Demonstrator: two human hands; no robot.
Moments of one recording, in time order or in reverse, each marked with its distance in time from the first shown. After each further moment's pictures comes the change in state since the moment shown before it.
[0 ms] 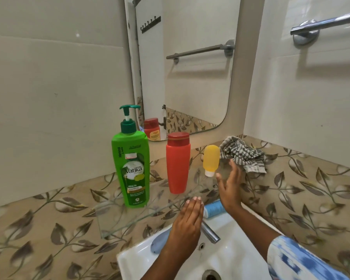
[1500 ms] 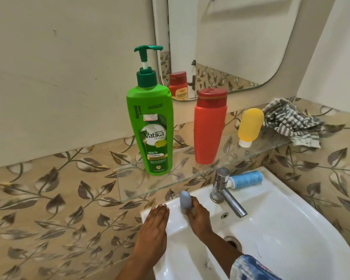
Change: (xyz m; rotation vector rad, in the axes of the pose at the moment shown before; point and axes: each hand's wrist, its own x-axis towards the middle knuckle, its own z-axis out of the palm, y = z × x) left_hand -0.143 -0.061 0.015 -0.015 -0.115 -0.390; right_hand -0.180 0.024 0.119 -0.025 -0.717 0.232
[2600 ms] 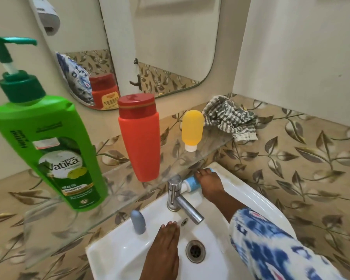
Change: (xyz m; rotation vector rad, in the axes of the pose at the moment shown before) left_hand 0.051 0.105 0.038 -0.179 -0.086 0.262; right_hand 0.108 0.089 -0.166 -0.906 -0.018 -0.062
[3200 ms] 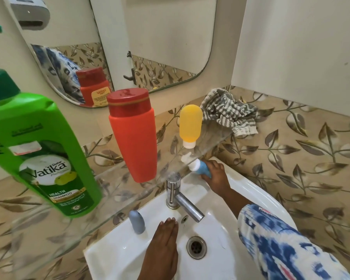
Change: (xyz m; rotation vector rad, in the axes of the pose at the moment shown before) left_hand -0.001 -0.020 0.031 -0.060 -0.142 -0.019; right_hand -0.003 0.027 0.012 0.578 0.218 0.191
